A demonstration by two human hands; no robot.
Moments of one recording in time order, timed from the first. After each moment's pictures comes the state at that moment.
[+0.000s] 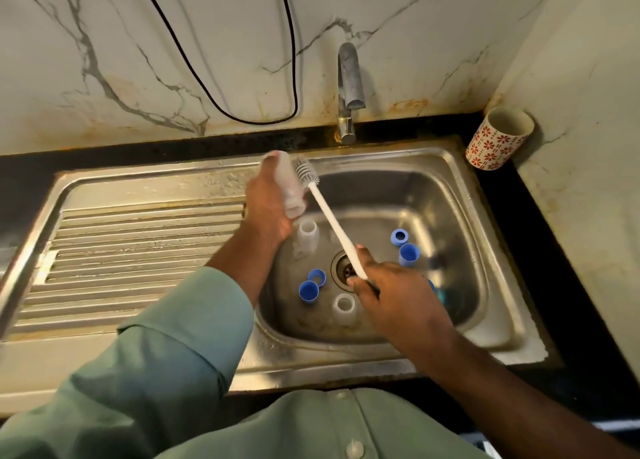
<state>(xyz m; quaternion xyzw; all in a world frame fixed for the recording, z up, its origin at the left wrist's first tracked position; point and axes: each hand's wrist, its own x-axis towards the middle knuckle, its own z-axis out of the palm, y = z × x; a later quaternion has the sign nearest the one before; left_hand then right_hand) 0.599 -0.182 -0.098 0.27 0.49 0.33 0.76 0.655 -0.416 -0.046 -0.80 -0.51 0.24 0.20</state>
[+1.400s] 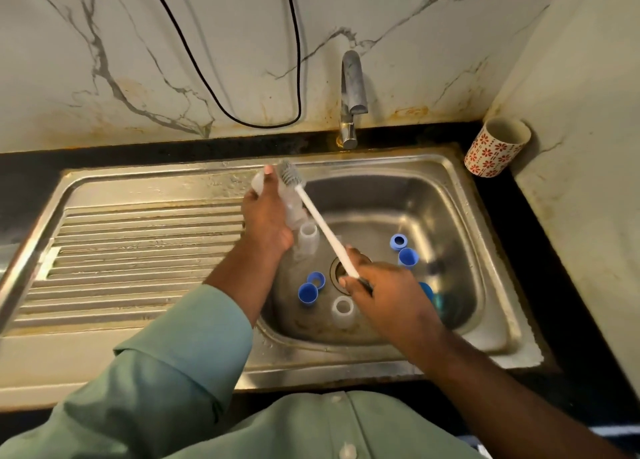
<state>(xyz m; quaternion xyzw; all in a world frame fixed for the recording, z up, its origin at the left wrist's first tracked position) 0.583 -0.213 -0.077 0.25 0.56 0.40 0.67 0.656 -0.412 -0.059 -0.78 -0.52 0.26 0.25</state>
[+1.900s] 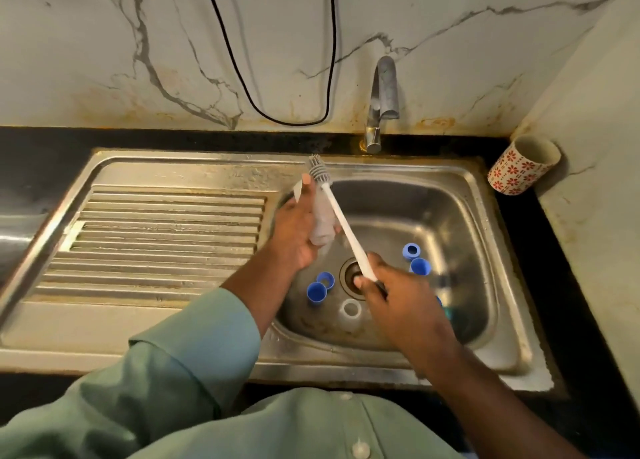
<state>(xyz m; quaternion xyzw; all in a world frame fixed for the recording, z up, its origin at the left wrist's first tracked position) 0.572 -0.234 -0.088 0.29 0.51 0.32 0.74 0.653 -0.412 -0.057 -0.79 -0.50 0.25 0.25</state>
